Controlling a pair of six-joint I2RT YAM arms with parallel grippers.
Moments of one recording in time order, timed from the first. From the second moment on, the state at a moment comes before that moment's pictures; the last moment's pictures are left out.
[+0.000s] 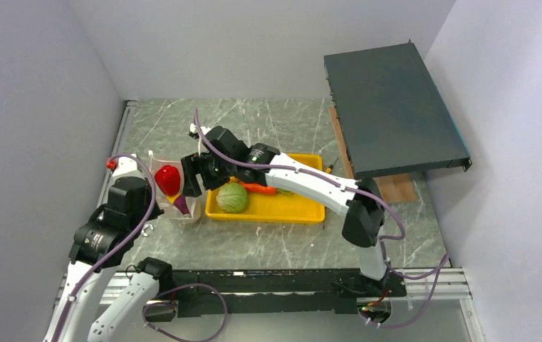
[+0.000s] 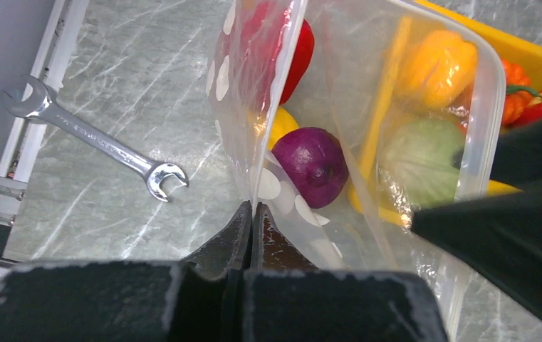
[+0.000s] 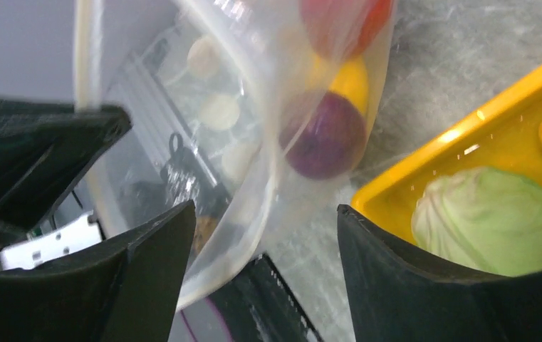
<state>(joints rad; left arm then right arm) -0.32 0.57 0.97 -1.05 -0.39 -0.47 1.05 1.99 1.87 -0.51 -0.23 0.55</state>
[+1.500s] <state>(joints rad) -0.32 0.51 0.78 -0.78 -0.48 -0.26 0.83 2.07 1.74 -0.46 0.17 0.95</state>
